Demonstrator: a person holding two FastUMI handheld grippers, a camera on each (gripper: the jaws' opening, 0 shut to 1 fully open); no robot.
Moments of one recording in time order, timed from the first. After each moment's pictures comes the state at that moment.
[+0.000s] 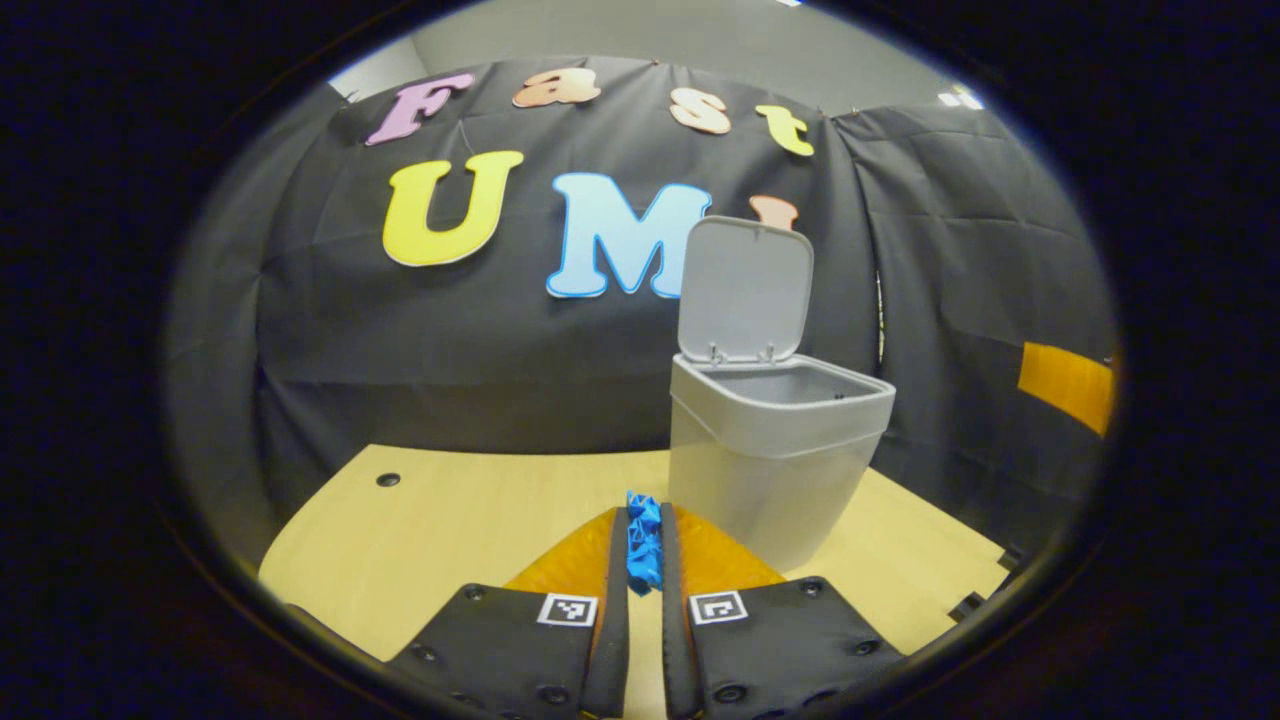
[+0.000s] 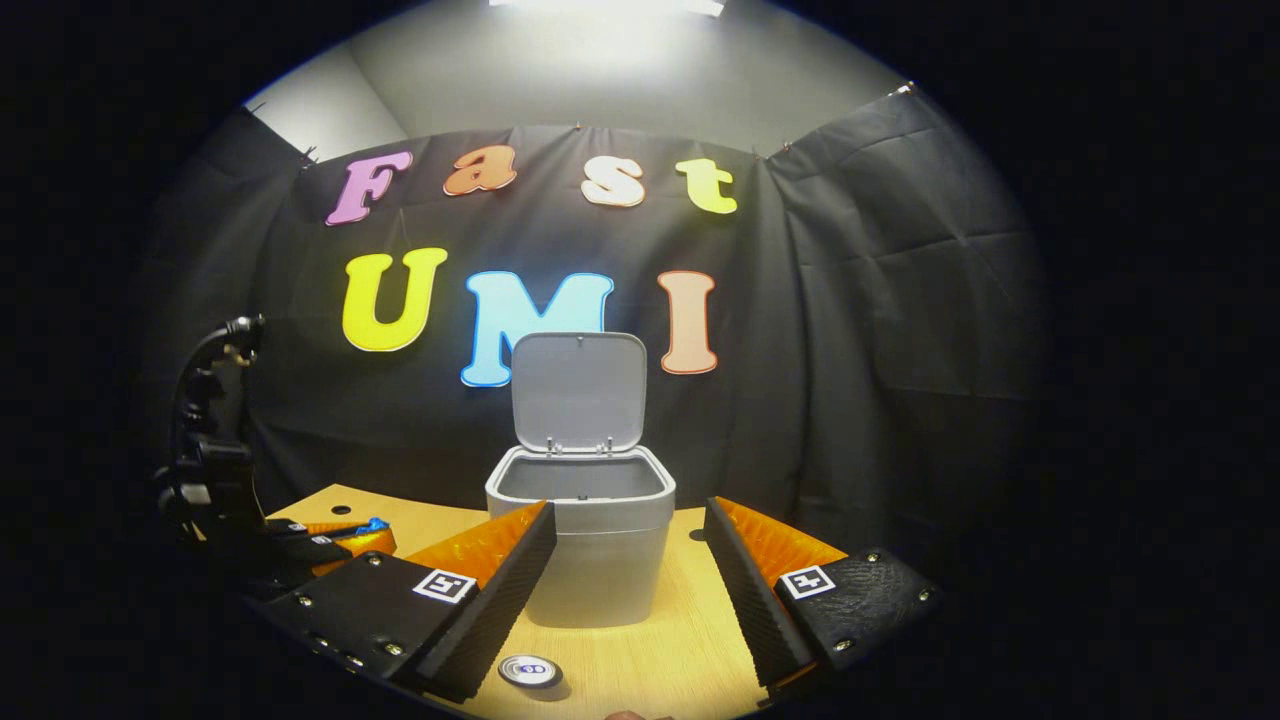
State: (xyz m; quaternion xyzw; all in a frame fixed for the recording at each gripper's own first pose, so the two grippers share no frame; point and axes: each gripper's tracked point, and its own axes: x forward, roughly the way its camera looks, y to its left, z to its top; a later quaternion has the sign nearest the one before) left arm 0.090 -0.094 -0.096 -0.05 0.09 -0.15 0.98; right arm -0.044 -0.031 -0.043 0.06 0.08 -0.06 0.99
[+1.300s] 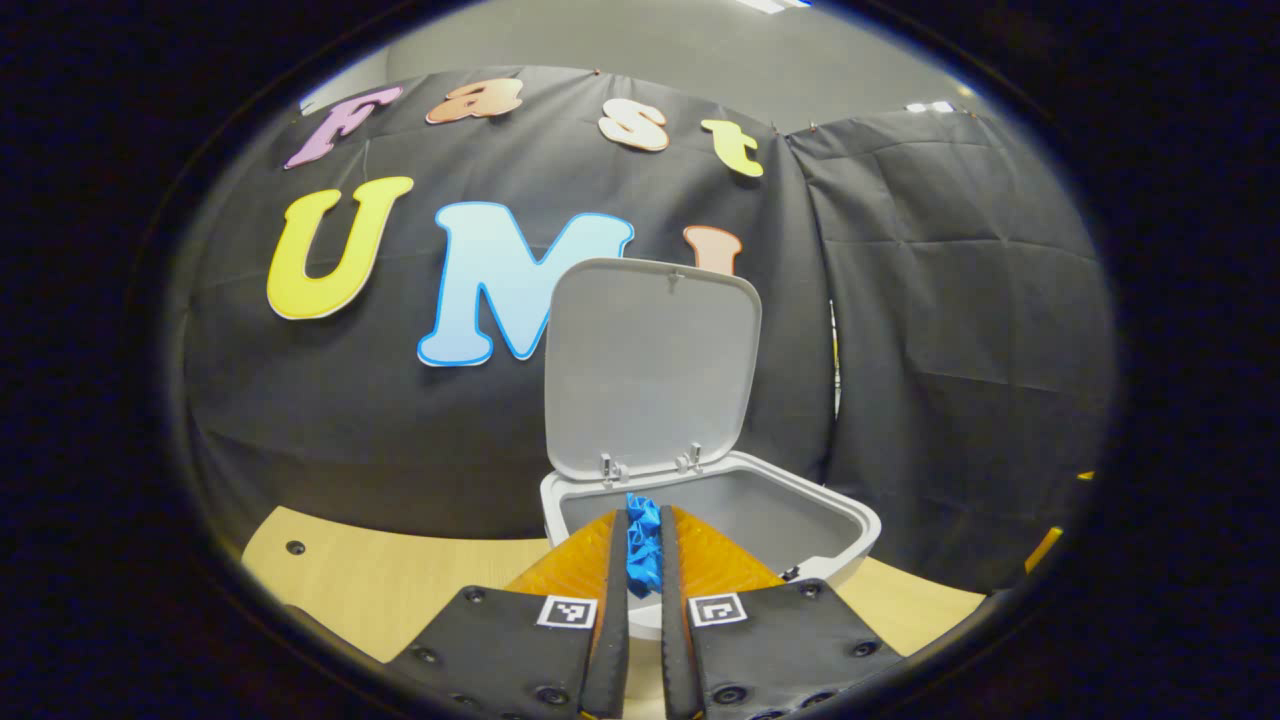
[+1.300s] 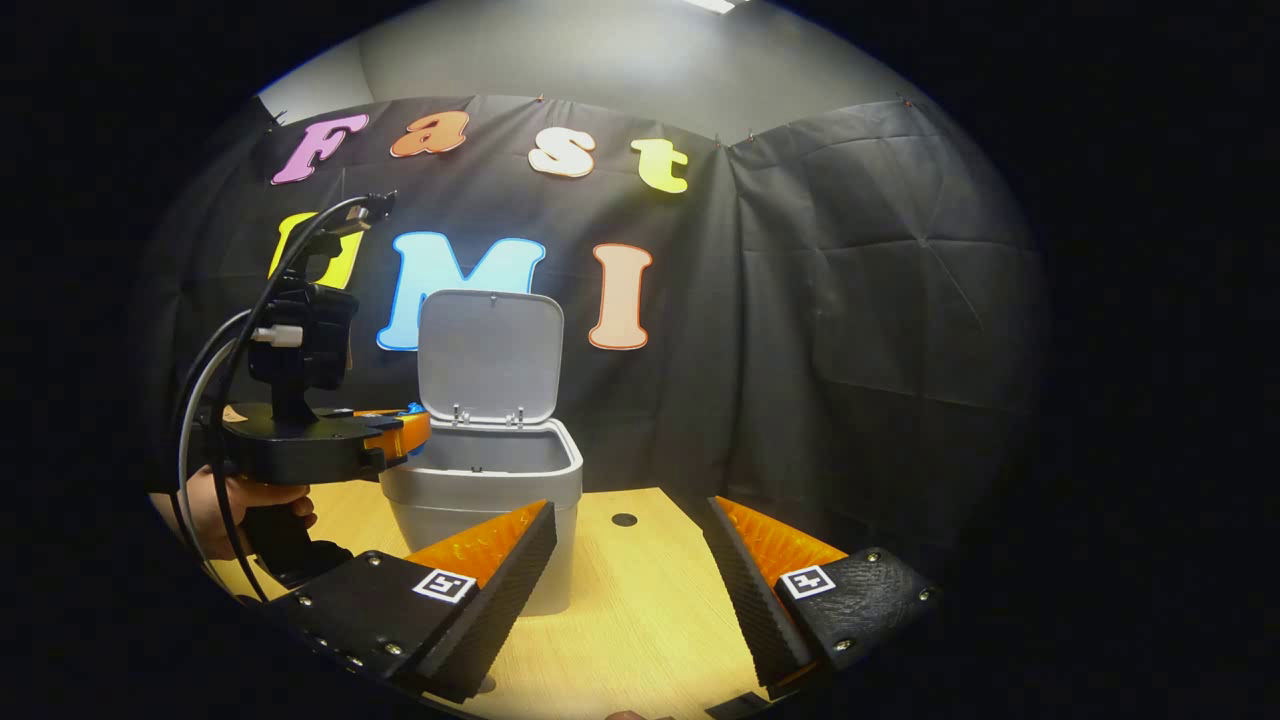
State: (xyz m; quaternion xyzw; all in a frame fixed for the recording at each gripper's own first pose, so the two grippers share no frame) left arm 0.225 -0.238 -0.028 -0.04 0.04 -0.23 0.97; right arm -0.036 -0.087 -0.074 0.02 0.12 -0.15 0.98
